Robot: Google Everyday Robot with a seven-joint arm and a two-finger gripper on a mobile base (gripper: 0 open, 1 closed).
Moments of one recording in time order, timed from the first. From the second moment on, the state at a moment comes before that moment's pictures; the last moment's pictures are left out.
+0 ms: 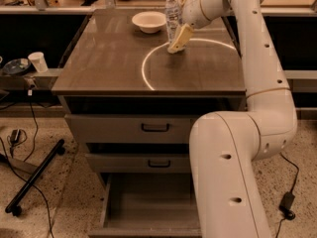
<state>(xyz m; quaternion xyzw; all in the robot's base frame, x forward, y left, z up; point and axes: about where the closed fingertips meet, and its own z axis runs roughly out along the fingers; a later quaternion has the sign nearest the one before) 0.838 -0.059 0.903 -0.67 0.58 0.07 0.46</state>
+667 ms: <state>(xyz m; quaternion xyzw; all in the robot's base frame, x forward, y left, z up) 0.843 -0.060 0.903 -0.66 0.58 0.06 0.47</state>
